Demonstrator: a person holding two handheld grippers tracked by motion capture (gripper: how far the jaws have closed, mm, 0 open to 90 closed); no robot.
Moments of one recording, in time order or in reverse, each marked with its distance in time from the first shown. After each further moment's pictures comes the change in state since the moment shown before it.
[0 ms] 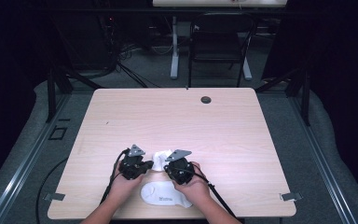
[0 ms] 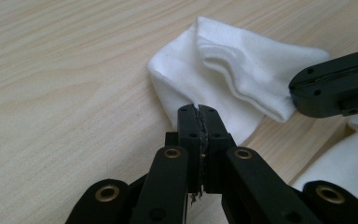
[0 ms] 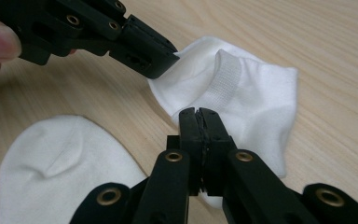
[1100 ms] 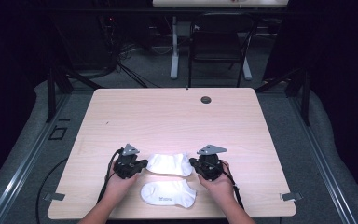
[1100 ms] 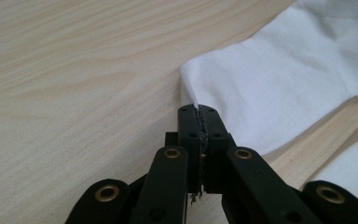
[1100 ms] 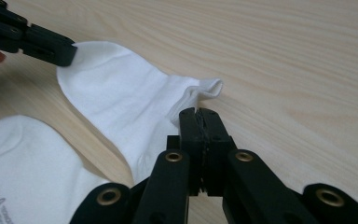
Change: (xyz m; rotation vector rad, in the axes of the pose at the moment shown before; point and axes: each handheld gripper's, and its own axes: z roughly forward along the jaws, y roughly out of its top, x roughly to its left) left arm 0.011 -0.005 -0.008 -0.002 0.033 -0.032; right arm -0.057 -0.032 -0.053 -0.086 -0.093 0.181
